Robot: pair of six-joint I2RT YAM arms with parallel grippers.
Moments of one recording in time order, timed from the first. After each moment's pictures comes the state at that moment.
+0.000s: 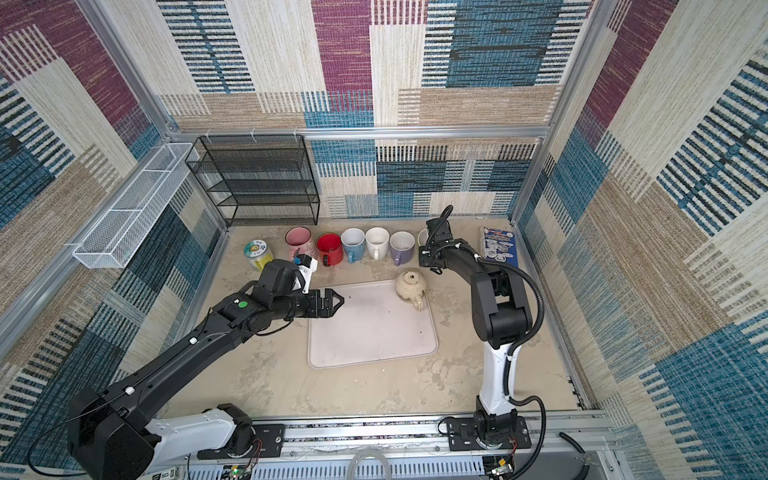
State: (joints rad) left arm -0.55 1.22 1.00 -0.56 0.19 -0.47; right arm 0.20 2.00 1.47 -0.42 0.04 0.16
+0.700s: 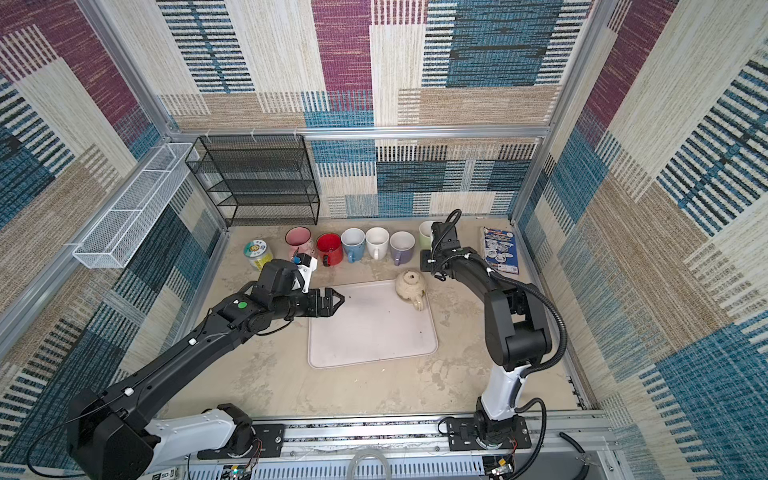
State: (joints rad) left arm -0.55 1.21 1.00 -0.54 0.19 -0.47; right arm 0.21 1.78 1.28 -0.37 0.00 0.19
